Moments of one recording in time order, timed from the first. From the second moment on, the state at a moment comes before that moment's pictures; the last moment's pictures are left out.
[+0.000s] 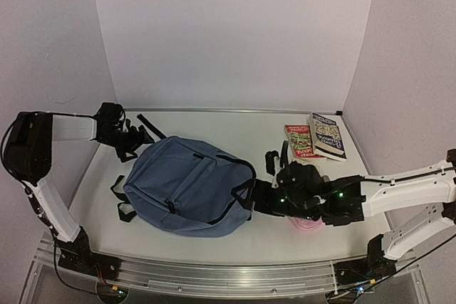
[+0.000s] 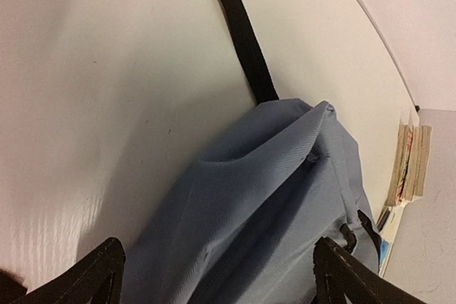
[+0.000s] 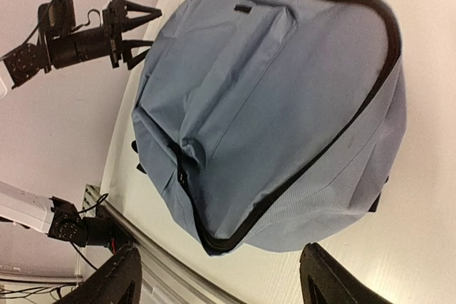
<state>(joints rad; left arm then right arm) -0.13 1.72 1.06 -0.25 0.38 -0.66 1.26 1.33 0.79 -0.03 0.30 1.07</state>
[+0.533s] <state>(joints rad) -0.19 1.27 0.77 -0.47 0.23 -0.80 1.25 1.73 1.32 -0.19 0.40 0.71</state>
